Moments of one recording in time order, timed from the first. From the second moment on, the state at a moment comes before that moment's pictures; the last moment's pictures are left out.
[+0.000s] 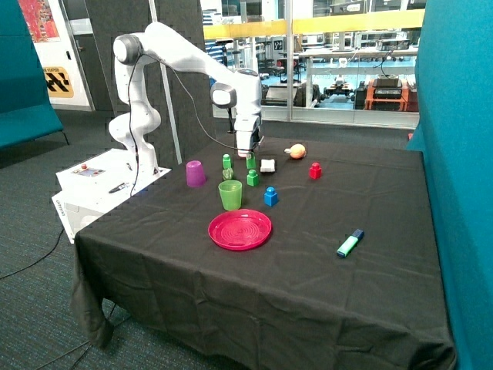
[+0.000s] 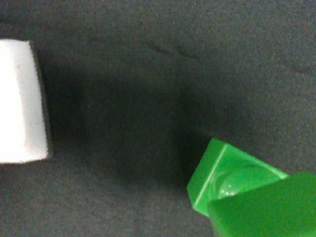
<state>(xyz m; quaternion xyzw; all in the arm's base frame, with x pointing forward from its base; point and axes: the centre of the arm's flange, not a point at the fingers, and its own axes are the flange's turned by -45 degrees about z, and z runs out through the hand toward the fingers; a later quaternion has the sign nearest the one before) 0.573 -0.021 0.382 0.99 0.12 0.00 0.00</state>
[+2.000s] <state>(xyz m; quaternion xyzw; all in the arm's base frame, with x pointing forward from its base) 0.574 -0.020 0.367 0.99 0.12 0.00 0.00</state>
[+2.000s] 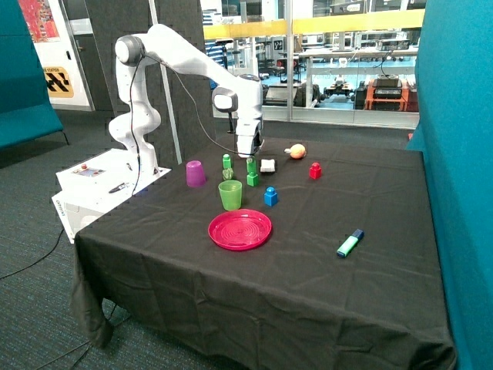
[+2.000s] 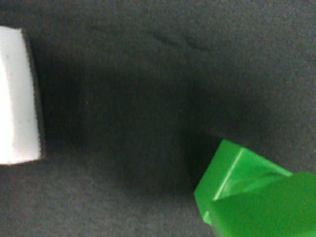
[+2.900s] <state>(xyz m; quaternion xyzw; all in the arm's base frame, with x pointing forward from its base) 0.576 -0.022 0.366 0.99 0.13 0.00 0.00</state>
